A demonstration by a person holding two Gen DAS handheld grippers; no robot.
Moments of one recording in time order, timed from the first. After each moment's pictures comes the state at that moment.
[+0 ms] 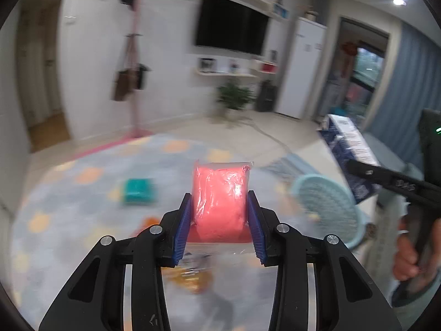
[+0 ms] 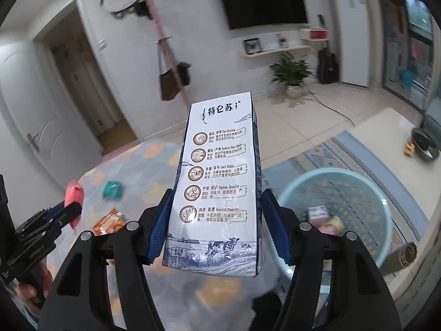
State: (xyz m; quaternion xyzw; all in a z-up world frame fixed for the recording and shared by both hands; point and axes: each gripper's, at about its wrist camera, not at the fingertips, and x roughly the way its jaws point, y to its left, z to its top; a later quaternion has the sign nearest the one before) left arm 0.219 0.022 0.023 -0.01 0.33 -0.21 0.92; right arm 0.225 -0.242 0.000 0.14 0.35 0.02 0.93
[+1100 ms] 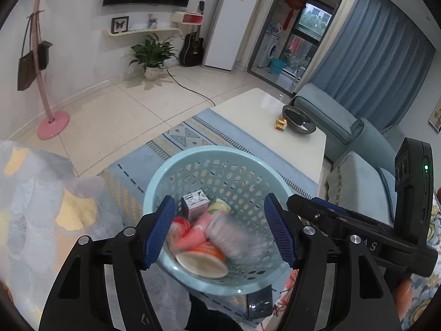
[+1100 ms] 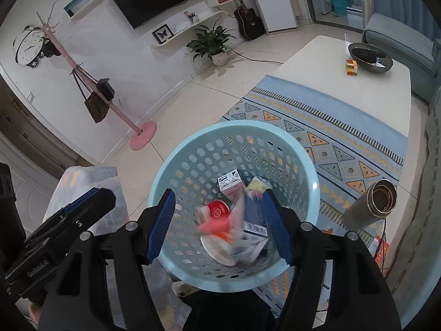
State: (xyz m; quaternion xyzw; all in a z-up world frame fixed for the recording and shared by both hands) left arm 0.275 -0.231 -0.061 0.02 0.42 -0.36 0.83; right arm 0.202 -0.424 -0.110 0.28 0.40 -0.11 0.87
